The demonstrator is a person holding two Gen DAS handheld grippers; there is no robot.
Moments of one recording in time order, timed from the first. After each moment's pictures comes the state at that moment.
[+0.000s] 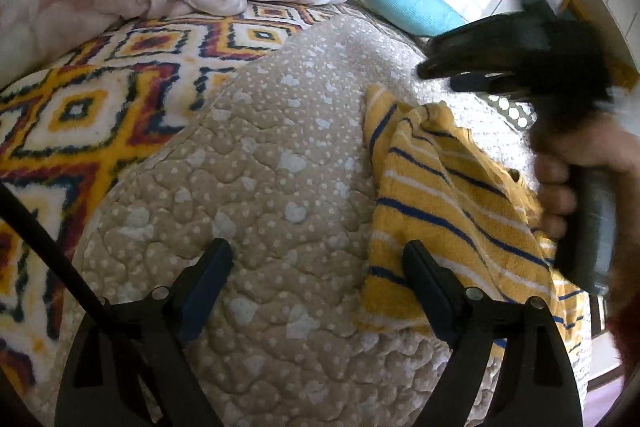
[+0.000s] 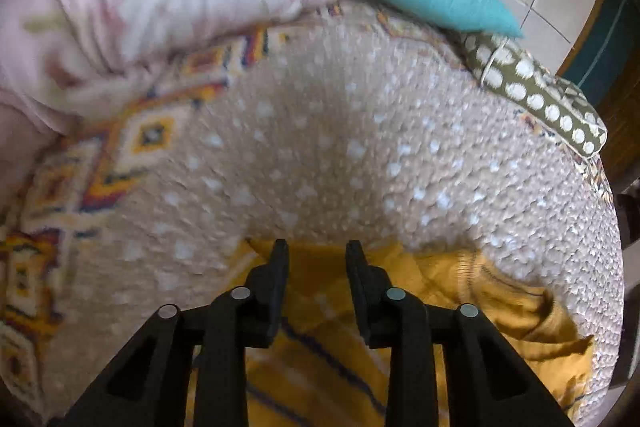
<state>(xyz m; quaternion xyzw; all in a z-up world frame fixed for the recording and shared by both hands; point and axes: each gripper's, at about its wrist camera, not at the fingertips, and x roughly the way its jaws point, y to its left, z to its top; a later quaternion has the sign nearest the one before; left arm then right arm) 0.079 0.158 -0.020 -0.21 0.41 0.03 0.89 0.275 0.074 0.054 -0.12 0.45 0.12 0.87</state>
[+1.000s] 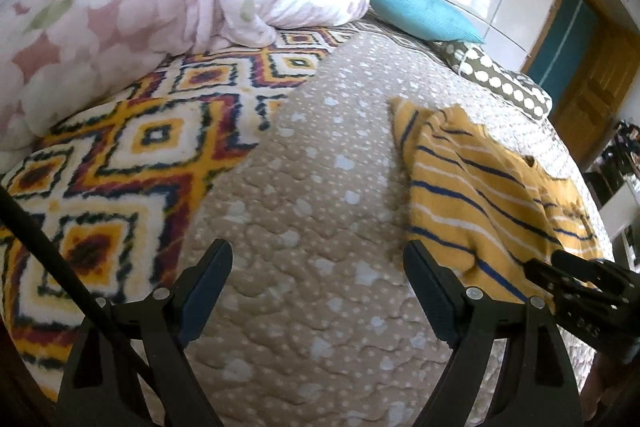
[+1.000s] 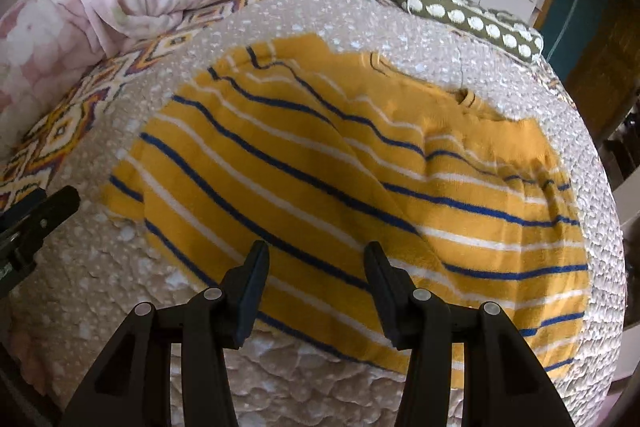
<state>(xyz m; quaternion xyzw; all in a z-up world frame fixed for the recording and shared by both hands) 0.029 0.174 0.008 -0.16 0.39 0.08 0.90 0.087 -0.009 0.020 -0.10 0.47 0.08 0.87</state>
